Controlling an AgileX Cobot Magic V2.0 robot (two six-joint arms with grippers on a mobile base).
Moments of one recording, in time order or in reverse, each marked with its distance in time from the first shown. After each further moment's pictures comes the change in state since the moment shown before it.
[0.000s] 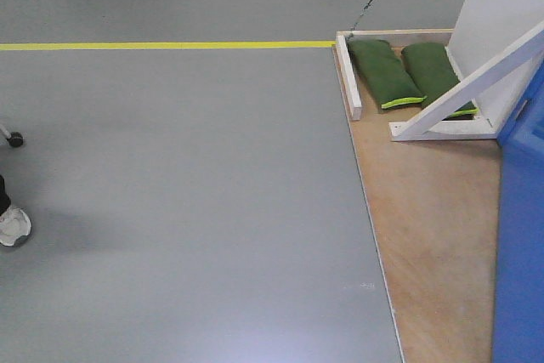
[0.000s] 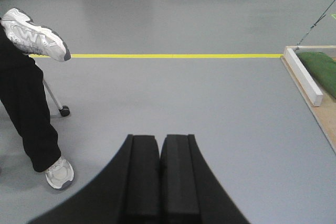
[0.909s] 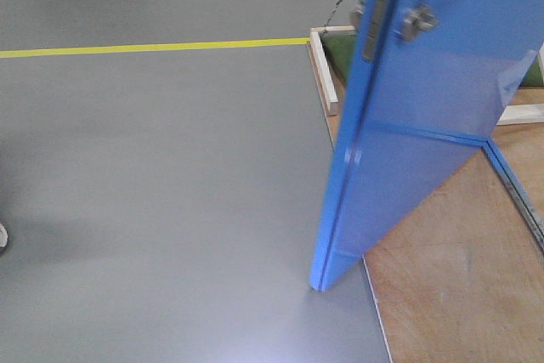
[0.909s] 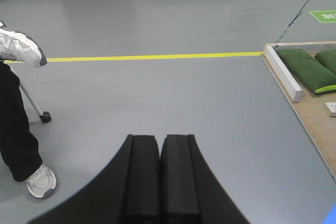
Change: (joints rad) left arm 0.000 0.000 0.000 0.000 0.000 0.000; right arm 0.807 -0.135 -0.011 0.111 0.464 -0.005
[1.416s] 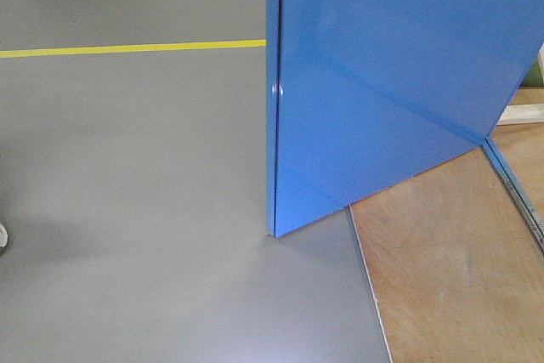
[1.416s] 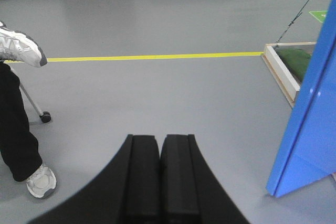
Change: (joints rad) left arm 0.000 0.000 0.000 0.000 0.000 0.000; right arm 0.000 0.075 0.000 -0.001 0.004 0.000
